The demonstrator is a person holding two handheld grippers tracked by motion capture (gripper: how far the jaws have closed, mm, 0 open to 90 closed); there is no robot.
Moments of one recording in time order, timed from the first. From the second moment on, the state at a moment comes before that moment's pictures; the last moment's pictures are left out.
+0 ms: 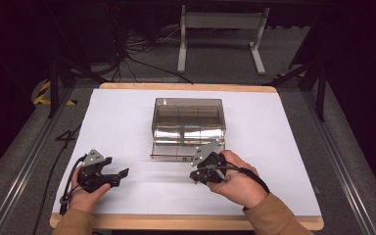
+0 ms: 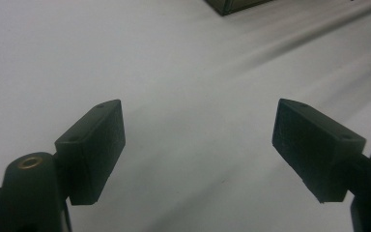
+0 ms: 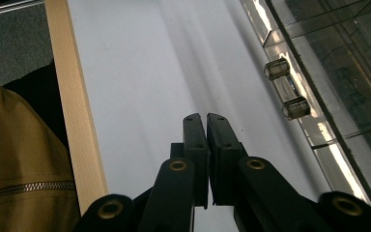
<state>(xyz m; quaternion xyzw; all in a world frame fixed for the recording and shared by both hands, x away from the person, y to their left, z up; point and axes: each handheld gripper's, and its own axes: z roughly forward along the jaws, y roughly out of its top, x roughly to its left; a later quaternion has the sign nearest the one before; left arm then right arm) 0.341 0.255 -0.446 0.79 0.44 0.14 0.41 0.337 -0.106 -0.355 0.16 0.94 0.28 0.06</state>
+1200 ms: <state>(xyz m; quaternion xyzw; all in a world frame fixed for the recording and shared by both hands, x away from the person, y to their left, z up) 0.341 0.256 -0.446 0.78 0.44 0.14 0.42 0.356 -0.110 -0.306 0.20 0.91 0.35 0.08</state>
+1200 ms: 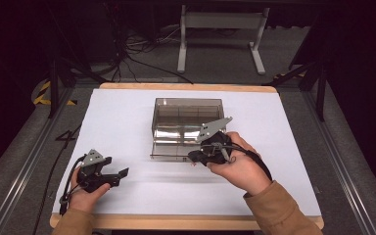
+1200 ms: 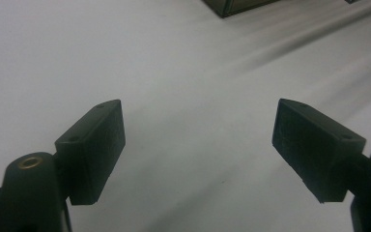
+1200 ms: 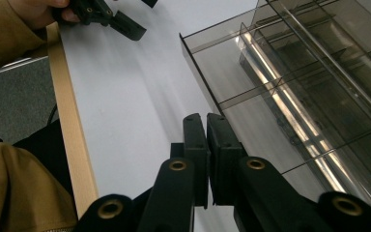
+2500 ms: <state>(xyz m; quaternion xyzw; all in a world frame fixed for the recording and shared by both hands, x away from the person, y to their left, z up) 0.341 0.256 -0.446 0.78 0.44 0.14 0.41 0.389 -0.110 -0.311 0.23 0.89 0.38 0.12</state>
